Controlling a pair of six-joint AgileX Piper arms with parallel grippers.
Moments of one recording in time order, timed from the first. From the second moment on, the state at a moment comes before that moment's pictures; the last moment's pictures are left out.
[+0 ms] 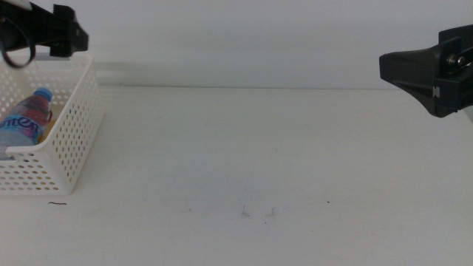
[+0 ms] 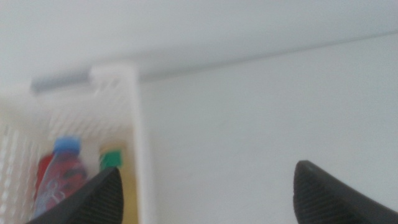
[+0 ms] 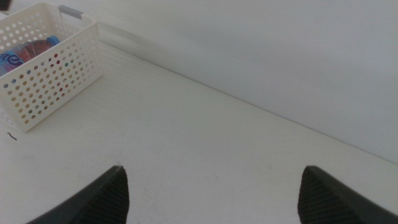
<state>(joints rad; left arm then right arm) -0.01 1.34 -1.30 -0.19 0.74 0.26 0.55 0.96 -1.07 -0.06 0.61 0.02</state>
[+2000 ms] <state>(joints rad) -0.11 0.01 0.00 -0.19 0.17 0.27 0.05 0.01 -0.01 -0.05 0.22 0.02</state>
